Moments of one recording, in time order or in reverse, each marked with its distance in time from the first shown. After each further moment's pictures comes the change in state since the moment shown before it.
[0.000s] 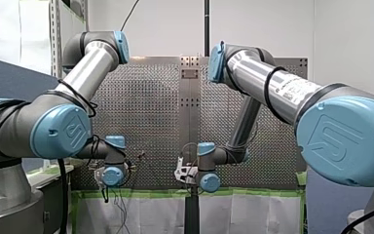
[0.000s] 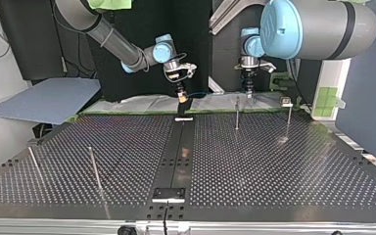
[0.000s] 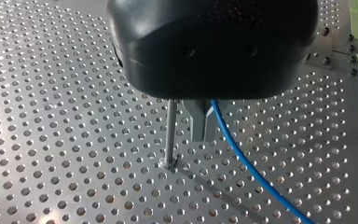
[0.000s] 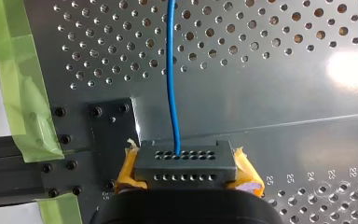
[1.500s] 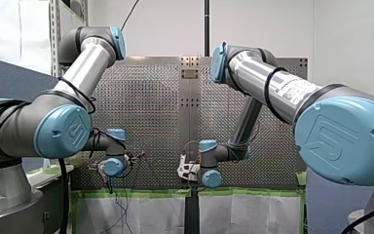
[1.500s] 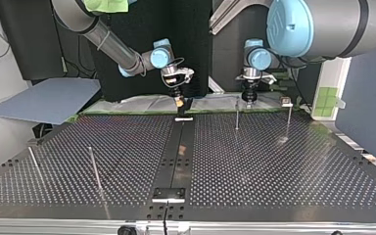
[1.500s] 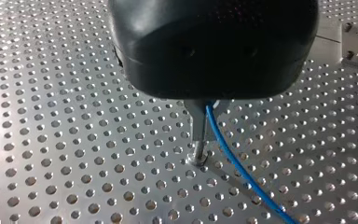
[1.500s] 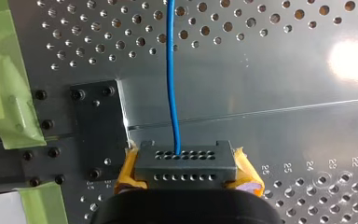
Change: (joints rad) left arm 0.039 0.043 0.091 -0.124 0.104 -0.066; right arm -0.025 0.001 -0.041 0.048 -0.001 -0.006
